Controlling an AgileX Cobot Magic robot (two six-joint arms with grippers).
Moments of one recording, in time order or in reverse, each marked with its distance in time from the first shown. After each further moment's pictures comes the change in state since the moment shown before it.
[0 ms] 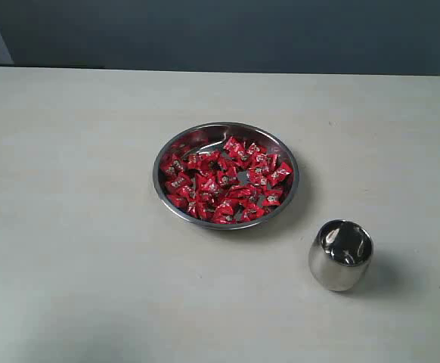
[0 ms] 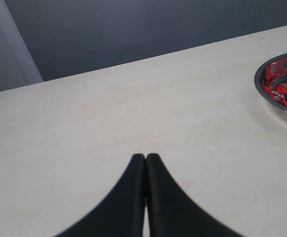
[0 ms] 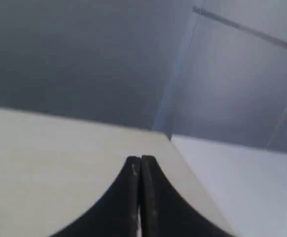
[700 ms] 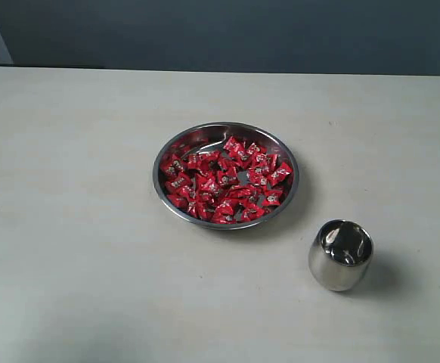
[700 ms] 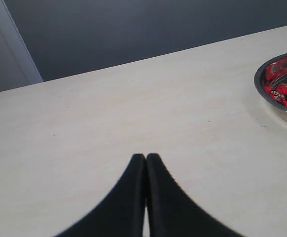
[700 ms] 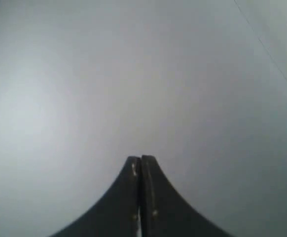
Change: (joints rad) left arm 0.000 0.000 0.000 0.000 0.000 0.000; right arm 0.000 -0.002 0.001 0.013 -0.599 0.857
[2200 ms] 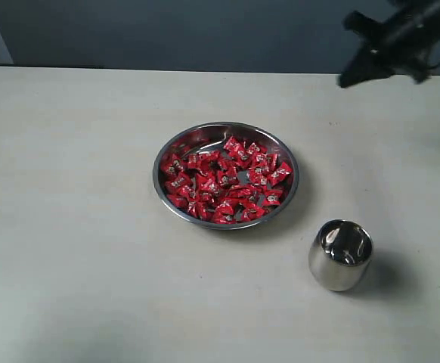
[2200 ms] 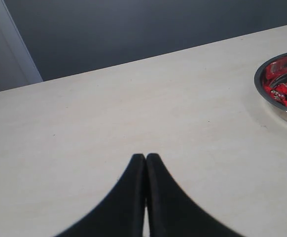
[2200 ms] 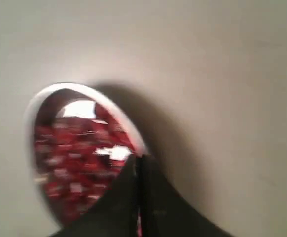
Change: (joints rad) left arm 0.000 0.000 0.000 0.000 0.000 0.000; right arm 0.198 2.177 -1.856 1.037 1.758 -1.173
